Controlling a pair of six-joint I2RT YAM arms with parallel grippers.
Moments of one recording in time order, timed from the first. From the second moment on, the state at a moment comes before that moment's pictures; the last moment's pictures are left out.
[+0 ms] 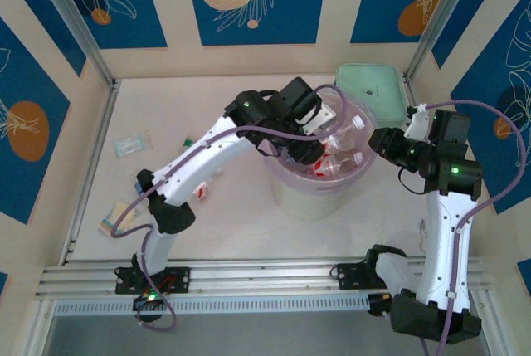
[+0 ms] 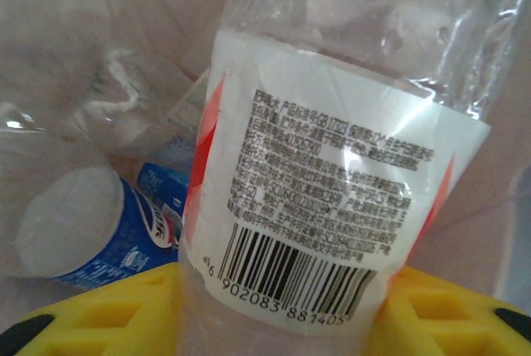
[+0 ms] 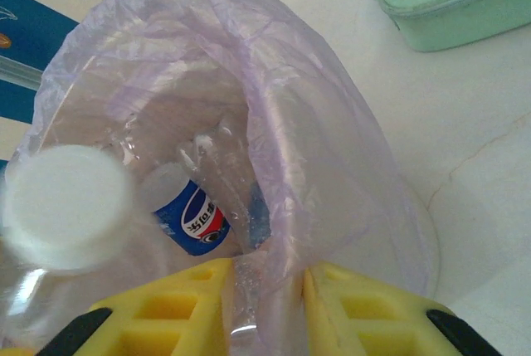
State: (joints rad) left arm -1.02 2.07 2.49 -1.39 0.07 -0.05; right arm -0.23 0.93 1.26 -1.09 -0.58 0.35
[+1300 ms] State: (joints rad) left arm -0.67 1.22 1.27 -1.08 -0.17 -0.23; right arm 0.29 1.22 1.38 -0.96 -0.42 0.36
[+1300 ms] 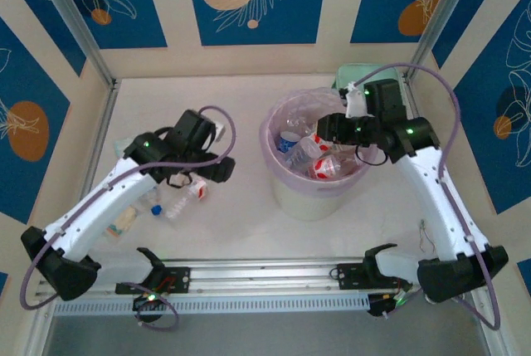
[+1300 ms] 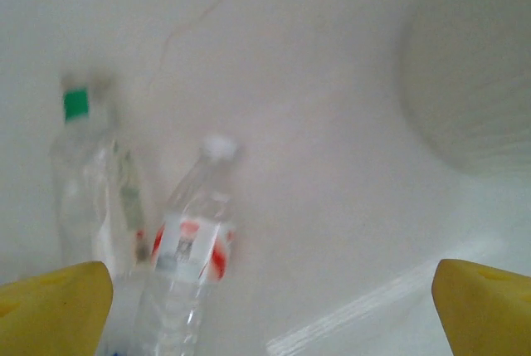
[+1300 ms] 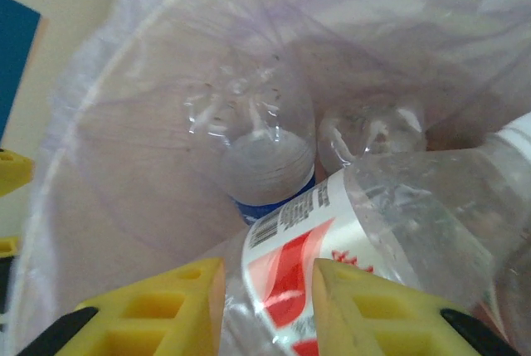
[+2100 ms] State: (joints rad) left arm -0.56 1.36 0.78 -0.82 -0.31 -0.39; right arm 0.16 1.03 1.42 -0.91 -0.43 0.38
